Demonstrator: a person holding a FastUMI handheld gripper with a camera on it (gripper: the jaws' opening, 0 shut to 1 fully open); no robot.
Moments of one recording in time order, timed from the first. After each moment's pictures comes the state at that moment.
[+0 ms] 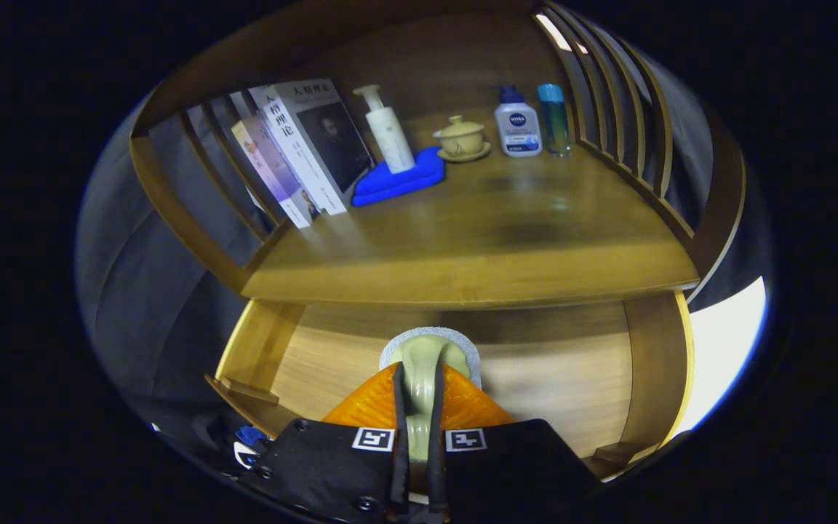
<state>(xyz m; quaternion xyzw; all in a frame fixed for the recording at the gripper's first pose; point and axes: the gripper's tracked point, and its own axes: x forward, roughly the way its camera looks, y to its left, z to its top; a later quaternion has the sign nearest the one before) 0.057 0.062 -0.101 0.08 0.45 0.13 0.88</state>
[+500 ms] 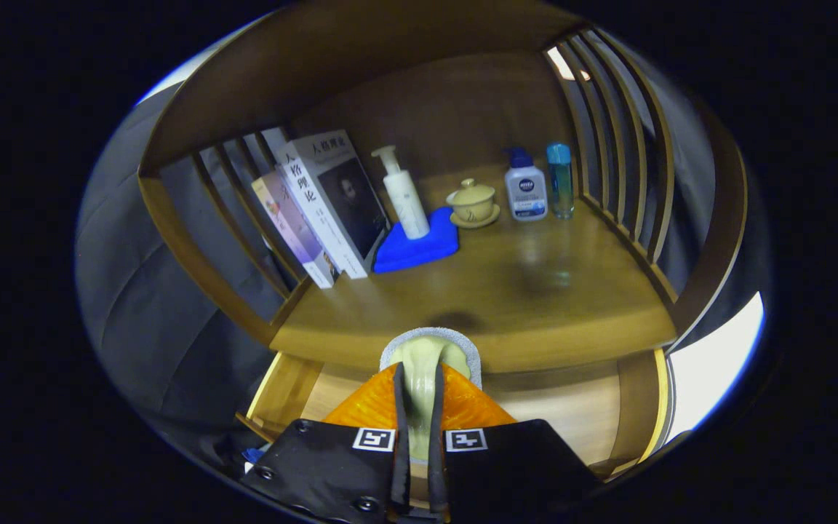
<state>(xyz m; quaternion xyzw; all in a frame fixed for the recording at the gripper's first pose) 0.107 0.066 -0.036 0.08 0.37 0.11 0.92</state>
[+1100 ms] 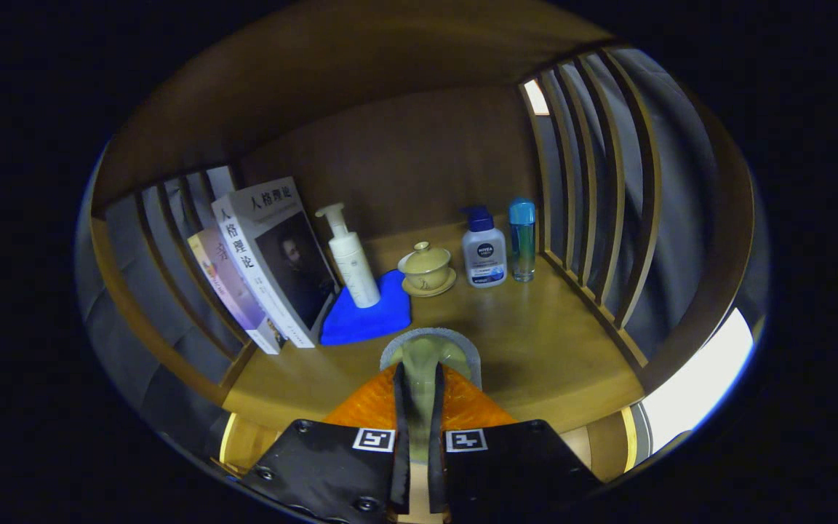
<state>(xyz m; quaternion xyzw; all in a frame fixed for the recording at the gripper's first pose) 0.185 0.035 -0.034 0.06 0.31 0.01 0.95</state>
